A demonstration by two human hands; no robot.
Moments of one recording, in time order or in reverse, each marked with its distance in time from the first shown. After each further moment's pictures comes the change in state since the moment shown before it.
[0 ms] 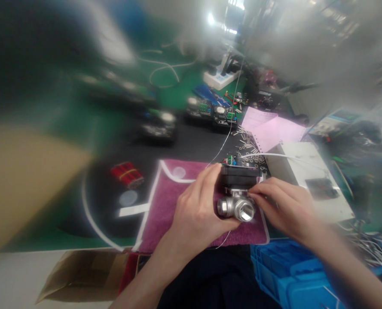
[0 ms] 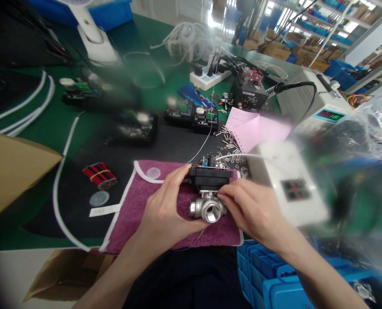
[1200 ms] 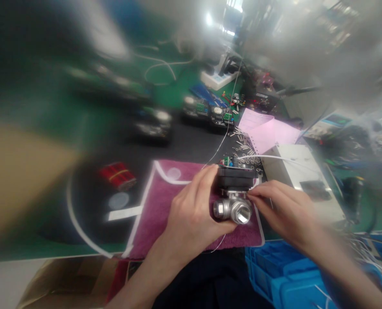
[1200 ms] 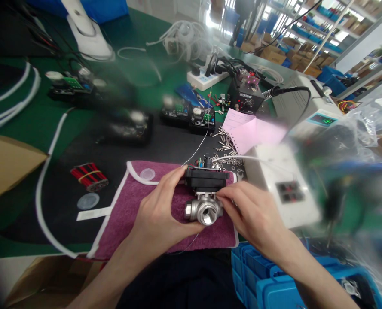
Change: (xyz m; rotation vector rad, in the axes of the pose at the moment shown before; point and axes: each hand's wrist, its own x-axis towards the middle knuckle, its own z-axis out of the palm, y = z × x) left_hand 0.002 0.000 0.000 0.000 0.000 -0.008; right_hand -0.001 -0.006 -0.006 0.032 0.011 0.050
